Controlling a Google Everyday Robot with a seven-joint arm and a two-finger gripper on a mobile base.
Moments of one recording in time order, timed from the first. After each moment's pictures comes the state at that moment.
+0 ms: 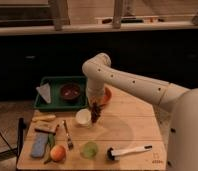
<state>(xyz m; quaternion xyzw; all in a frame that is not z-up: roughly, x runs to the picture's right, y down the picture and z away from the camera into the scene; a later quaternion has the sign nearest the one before) -0.009 0.084 0.771 -0.22 -0.29 -0.68 0.63</state>
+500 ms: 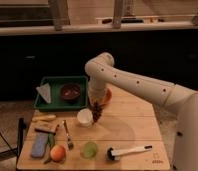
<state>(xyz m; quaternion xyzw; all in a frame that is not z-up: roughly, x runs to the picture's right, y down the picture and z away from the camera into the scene) 0.004 0.076 0.759 -0.20 -0.29 -0.67 0.65</state>
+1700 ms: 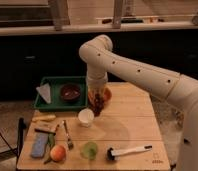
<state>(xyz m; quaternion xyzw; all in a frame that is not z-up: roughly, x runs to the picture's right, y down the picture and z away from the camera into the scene) 0.008 0.027 0.689 -0.22 -0.26 -0.72 0.61</state>
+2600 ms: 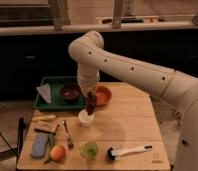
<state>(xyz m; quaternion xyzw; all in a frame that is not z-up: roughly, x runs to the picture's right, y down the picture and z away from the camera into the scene) -0.036 0.023 0.680 -0.18 -0.27 -0.75 0.57</state>
